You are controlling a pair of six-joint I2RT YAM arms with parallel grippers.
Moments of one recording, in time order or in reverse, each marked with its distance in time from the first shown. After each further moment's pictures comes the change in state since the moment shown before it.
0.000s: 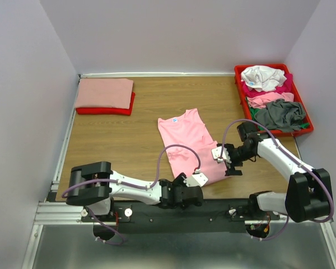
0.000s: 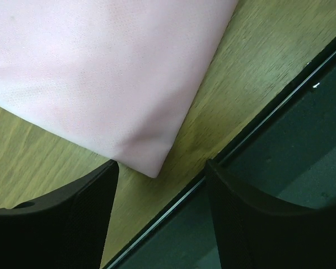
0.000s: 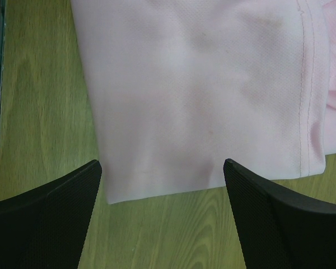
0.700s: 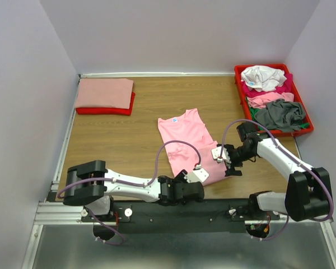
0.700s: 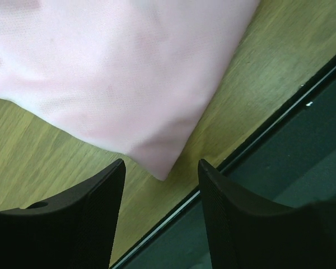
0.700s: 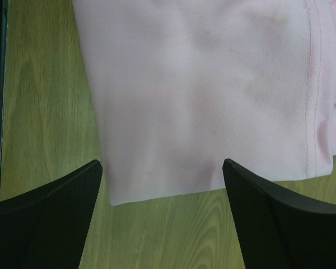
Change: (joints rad) left arm 0.026 -0.031 0.042 -0.048 -0.015 0.012; right arm 0.000 0.009 -0.005 0.001 0.000 0.010
